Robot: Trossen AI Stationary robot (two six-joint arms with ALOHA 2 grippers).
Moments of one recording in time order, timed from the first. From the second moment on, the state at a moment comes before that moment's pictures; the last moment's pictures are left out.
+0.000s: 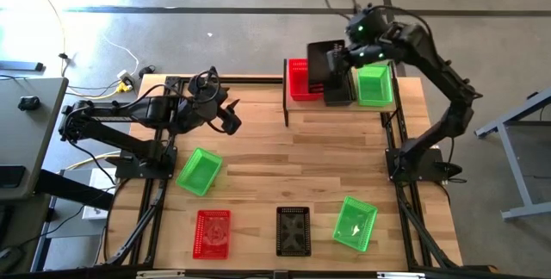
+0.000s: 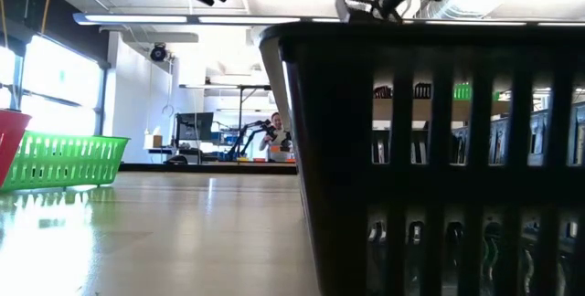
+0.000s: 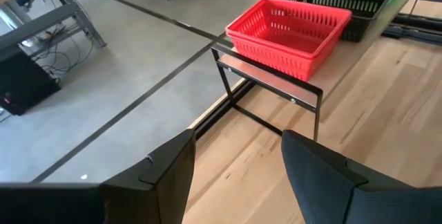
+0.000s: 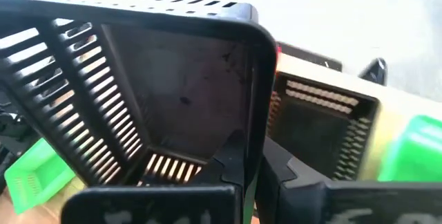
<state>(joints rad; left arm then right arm) 0.13 1.14 1.18 -0.69 -0.77 -0.25 -0.63 1.53 1.95 -1.31 0.04 0.54</state>
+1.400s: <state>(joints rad) 0.16 1.14 1.18 -0.69 -0.77 -0.26 -0.94 1.71 1.95 -1.57 -0.25 0.34</state>
